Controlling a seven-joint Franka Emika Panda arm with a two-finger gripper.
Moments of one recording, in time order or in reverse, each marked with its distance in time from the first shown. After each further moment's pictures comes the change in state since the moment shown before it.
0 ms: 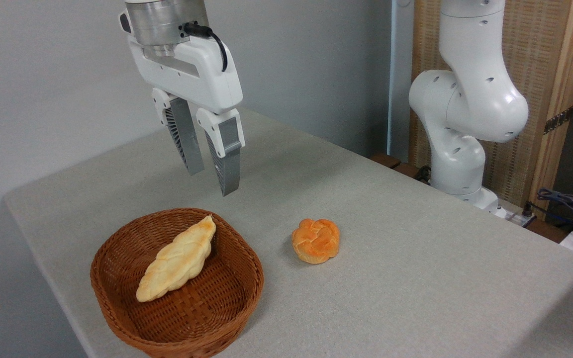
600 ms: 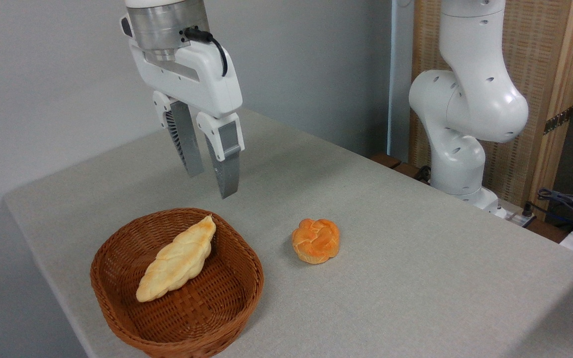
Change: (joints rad) arm -0.001 -0.012 -0.004 -0.039 -0.020 0.045 0.001
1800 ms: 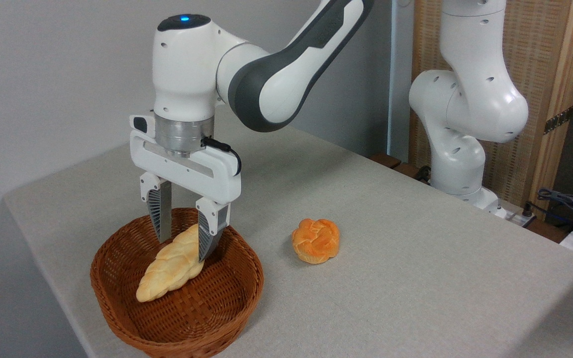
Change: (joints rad) arm -0.003 -0.001 -0.119 -0.487 -0.040 0.714 -0.407
